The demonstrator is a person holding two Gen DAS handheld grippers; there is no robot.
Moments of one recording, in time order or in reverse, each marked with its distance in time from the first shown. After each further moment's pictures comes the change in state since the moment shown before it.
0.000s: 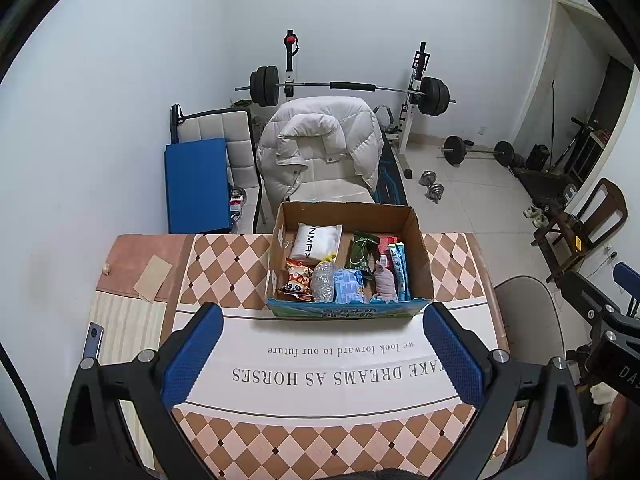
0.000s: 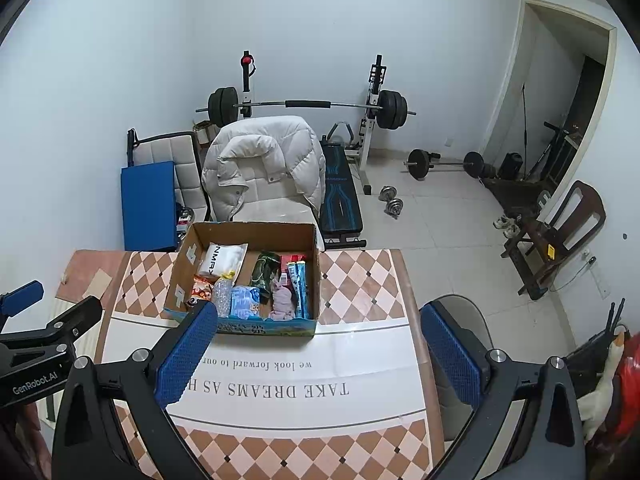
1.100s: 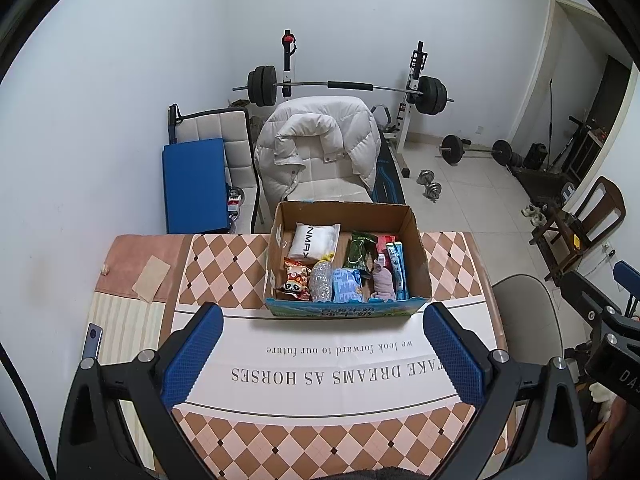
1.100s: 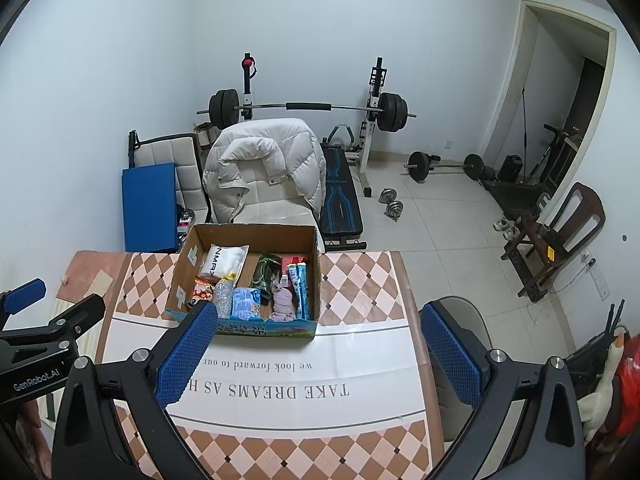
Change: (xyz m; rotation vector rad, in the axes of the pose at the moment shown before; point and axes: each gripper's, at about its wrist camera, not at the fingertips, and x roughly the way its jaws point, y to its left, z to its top) left arm -0.007 -0.007 0.002 -0.002 0.003 -0.002; right arm -0.001 0.001 -0.003 0.007 -0.002 -0.007
